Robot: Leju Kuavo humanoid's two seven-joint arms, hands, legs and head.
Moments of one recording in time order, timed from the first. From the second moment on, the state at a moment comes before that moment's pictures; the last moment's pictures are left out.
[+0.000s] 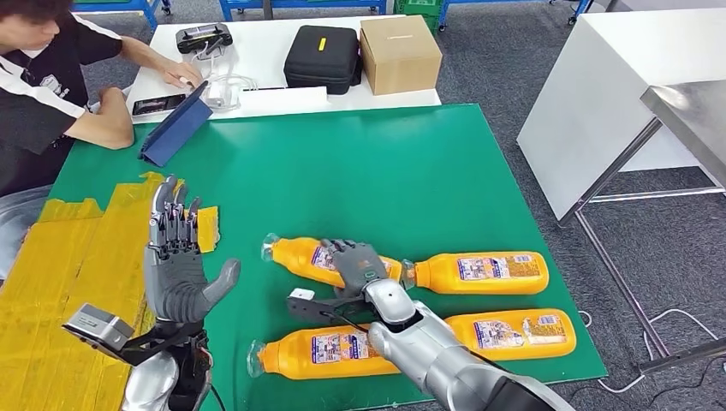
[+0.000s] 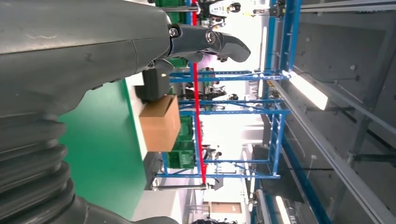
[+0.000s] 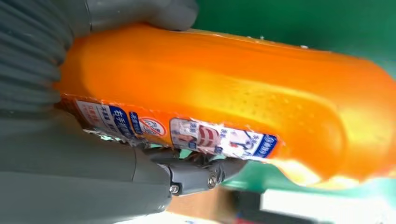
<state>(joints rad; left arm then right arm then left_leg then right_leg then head) -0.04 -0.13 -0.25 -1.64 0.03 0.02 -0.57 -0.54 0.19 0.76 -0.57 1.07 -0.36 0.14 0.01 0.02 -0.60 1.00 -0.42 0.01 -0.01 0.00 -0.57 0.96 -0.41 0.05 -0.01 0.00</state>
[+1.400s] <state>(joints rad) -0.07 -0.07 -0.35 -1.59 0.06 -0.05 -0.47 -0.20 0.21 0.69 -1.13 0.49 -0.53 -0.50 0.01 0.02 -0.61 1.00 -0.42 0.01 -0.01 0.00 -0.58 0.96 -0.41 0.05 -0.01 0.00</state>
